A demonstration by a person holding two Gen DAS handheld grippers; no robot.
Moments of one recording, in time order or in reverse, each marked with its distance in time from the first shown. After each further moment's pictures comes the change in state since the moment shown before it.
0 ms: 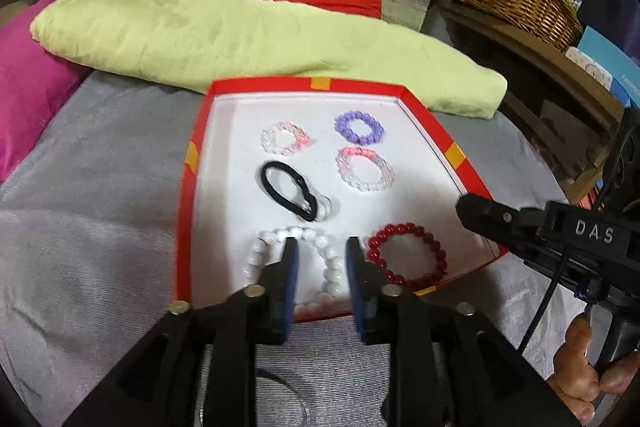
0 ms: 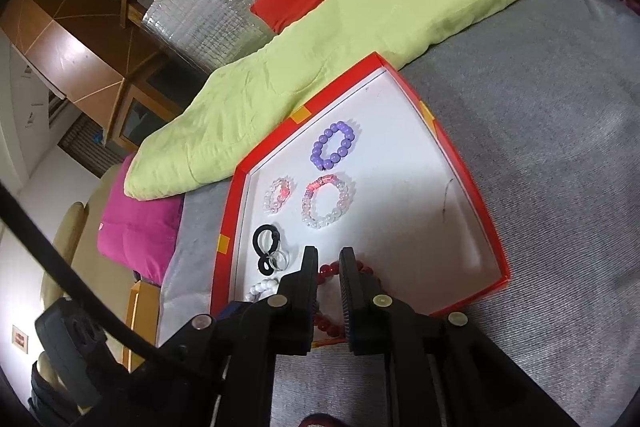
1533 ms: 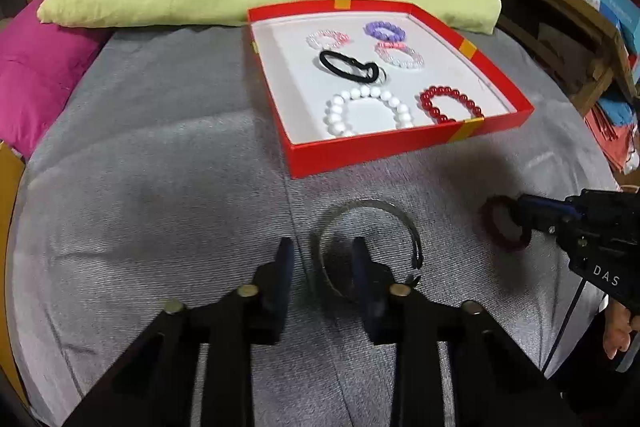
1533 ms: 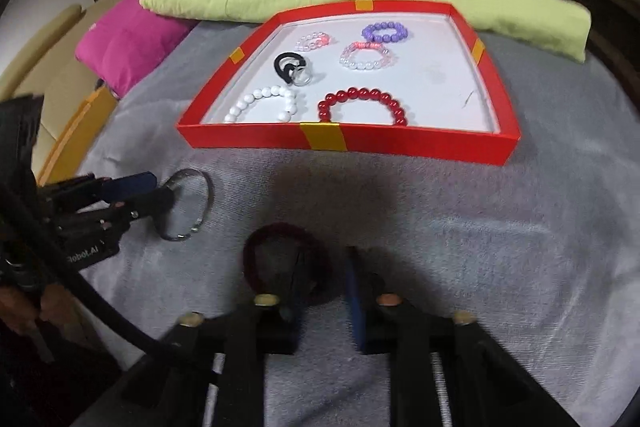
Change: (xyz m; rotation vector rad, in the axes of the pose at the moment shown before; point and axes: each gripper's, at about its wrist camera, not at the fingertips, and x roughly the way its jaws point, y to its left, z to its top) left arm -0.027 0.046 -0.066 0.152 0.208 0.037; right arm -0.014 0.034 -0.108 -0.548 0.220 -0.264
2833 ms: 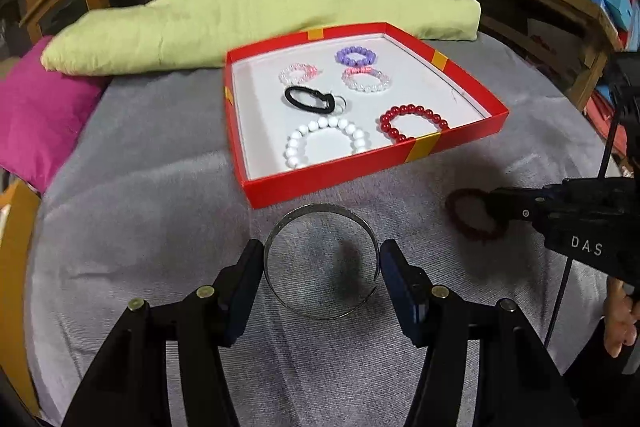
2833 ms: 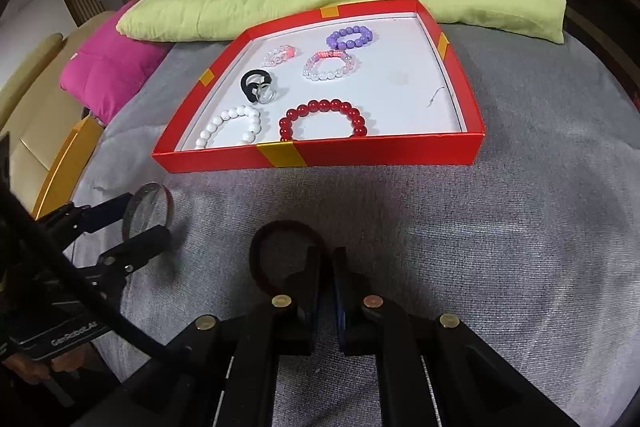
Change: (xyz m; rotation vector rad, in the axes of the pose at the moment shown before) left arm -0.025 -0.045 0.000 0.081 -0.107 0.090; right arm -0.001 -0.025 0.006 0.118 -0.016 0.039
